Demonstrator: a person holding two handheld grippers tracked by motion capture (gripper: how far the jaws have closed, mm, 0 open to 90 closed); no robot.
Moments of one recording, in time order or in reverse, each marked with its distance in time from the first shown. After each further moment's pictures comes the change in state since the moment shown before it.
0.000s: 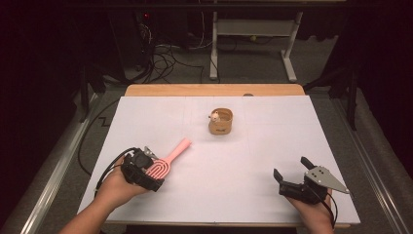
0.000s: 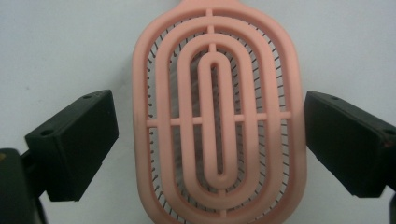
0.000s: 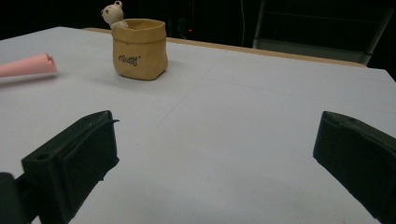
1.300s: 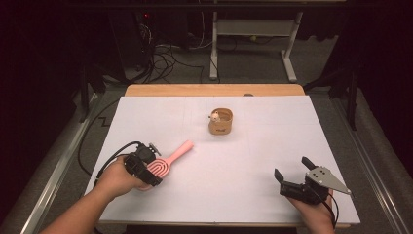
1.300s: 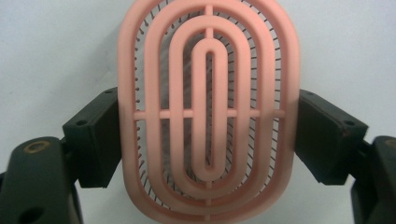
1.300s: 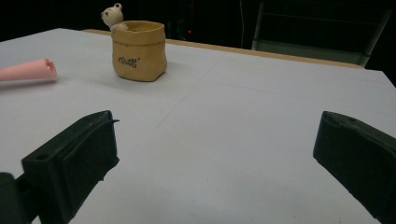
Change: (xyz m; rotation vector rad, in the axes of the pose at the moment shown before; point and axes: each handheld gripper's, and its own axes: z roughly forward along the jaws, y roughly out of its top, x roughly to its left) left arm 0.013 0.018 0.002 0.178 -0.093 0.030; right arm -0.001 0.001 -0.002 -0.005 -0.003 0.000
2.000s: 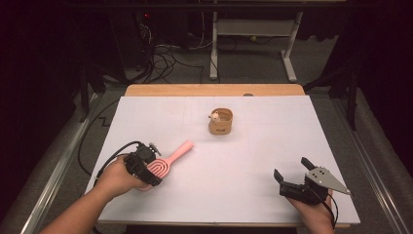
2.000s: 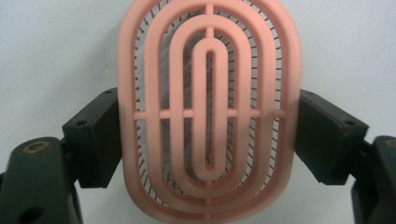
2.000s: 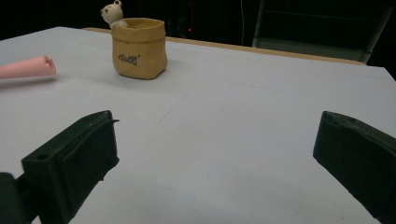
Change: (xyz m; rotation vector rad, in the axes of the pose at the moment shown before) left arm 0.002 0.001 0.000 0.016 -0.020 -0.012; right arm 0.001 -0.002 0.001 0.007 0.002 0.007
